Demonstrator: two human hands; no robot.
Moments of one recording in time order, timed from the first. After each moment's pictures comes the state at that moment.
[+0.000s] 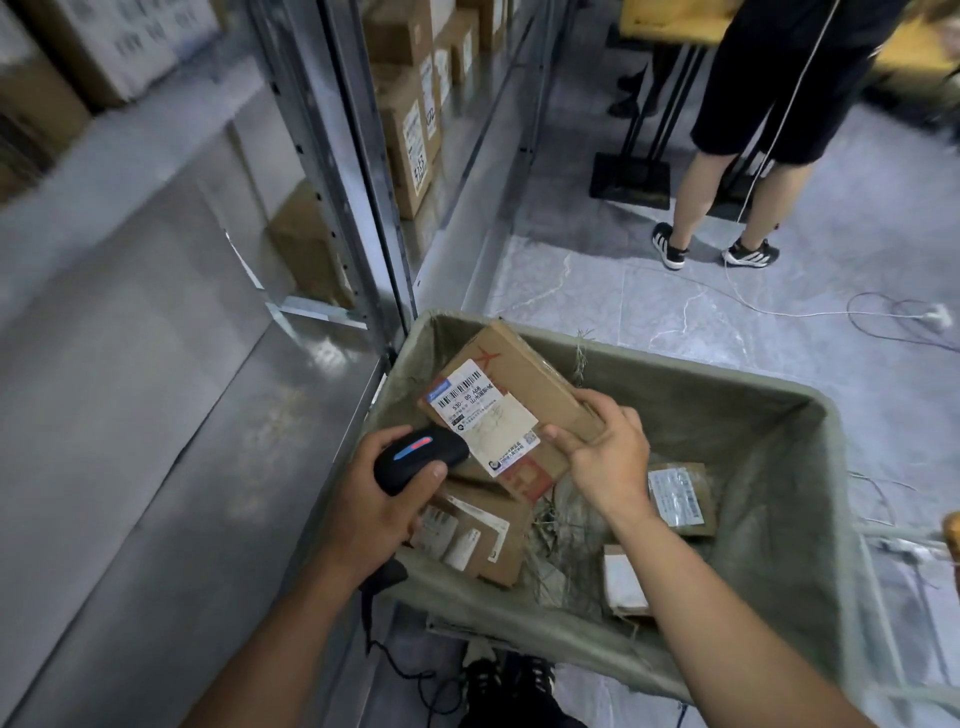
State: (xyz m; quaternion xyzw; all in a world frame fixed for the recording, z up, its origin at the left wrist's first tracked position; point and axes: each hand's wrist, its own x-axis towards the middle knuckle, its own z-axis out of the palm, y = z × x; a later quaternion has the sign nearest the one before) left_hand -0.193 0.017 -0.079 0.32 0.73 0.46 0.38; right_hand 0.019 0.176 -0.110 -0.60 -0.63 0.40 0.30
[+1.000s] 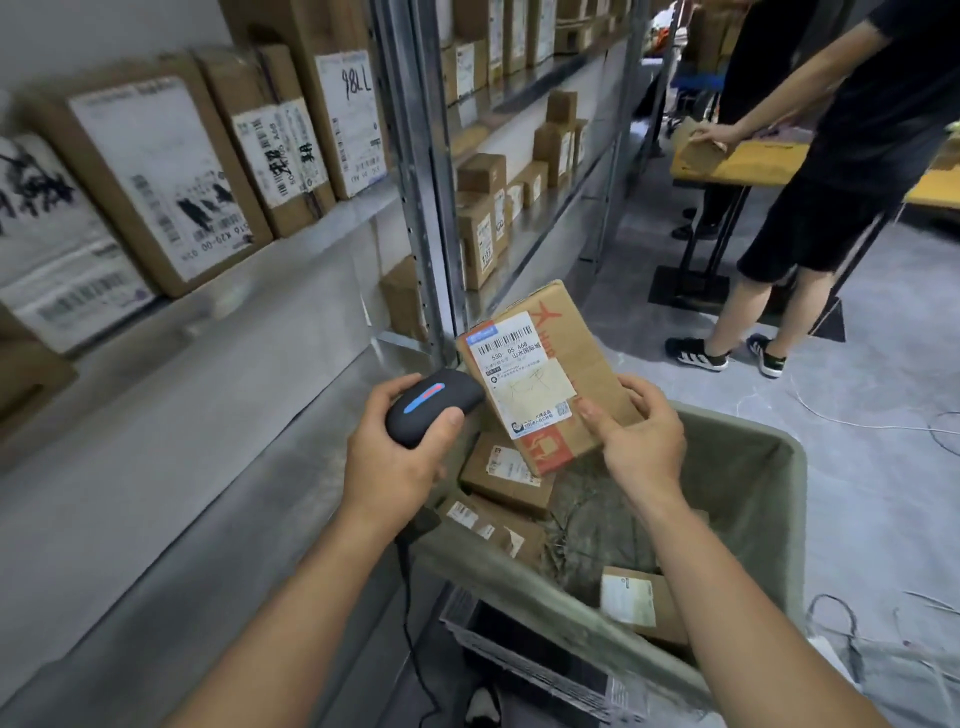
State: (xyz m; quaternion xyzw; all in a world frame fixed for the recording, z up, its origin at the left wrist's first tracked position) left_hand -0.074 -0.069 0.056 0.30 0.69 0.63 0.17; right_hand 0.101 0.119 -0.005 -0.48 -0.61 0.45 0.44
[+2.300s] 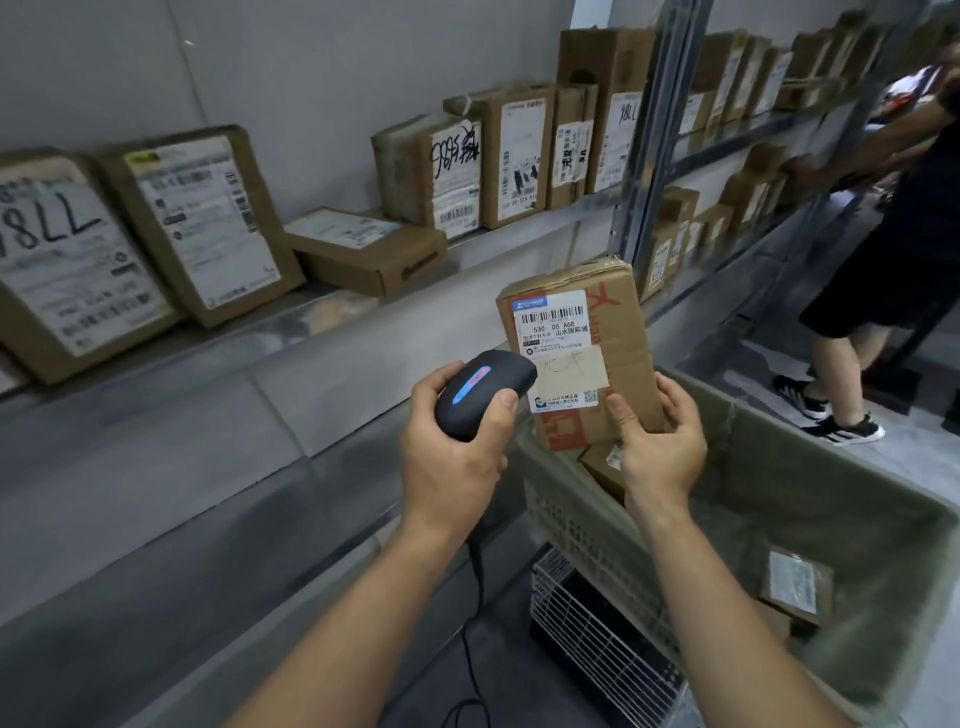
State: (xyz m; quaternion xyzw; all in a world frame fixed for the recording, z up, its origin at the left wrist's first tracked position) left_hand 0.004 -0.279 0.108 0.17 0.65 0.74 0.05; right_hand 0.051 -0.071 0.020 -0.36 -0.62 0.51 0.47
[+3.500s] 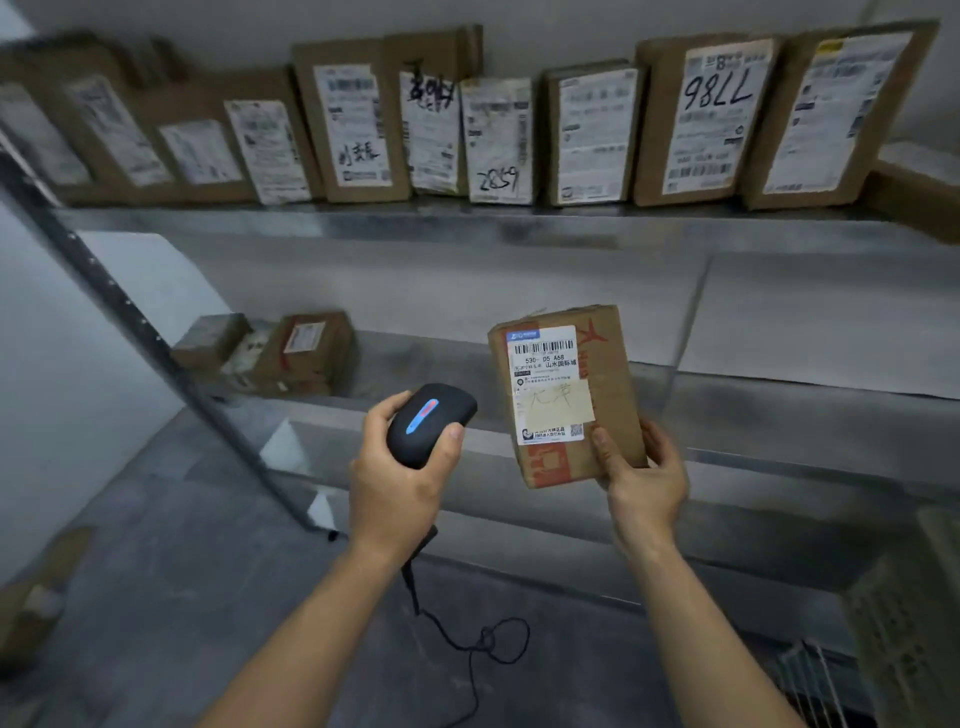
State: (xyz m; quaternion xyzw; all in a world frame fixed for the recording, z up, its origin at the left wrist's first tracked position) left_hand 0.183 -0.608 0.056 -0.23 0.75 0.53 -0.33; right_hand 0.060 -0.411 -0.015 -0.07 -0.63 0.77 0.04
